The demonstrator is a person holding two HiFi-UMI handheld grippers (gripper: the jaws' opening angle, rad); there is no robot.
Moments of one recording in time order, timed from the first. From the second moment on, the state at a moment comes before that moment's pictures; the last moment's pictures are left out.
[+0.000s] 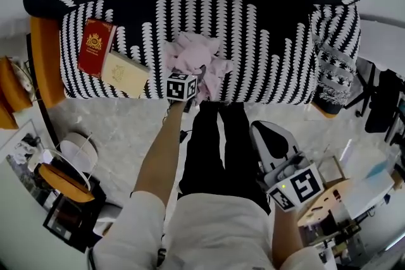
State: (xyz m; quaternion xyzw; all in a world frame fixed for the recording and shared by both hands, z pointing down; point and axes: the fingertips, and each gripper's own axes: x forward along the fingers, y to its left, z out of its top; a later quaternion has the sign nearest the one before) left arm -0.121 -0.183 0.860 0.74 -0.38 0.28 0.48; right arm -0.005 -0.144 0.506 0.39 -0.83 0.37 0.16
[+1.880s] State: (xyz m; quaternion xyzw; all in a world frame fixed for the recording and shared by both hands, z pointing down) left arm -0.162 -0.169 0.776 0.68 -0.42 0.23 0.56; right arm -0.027 -0.151 0.421 0.39 -0.86 0.30 0.13
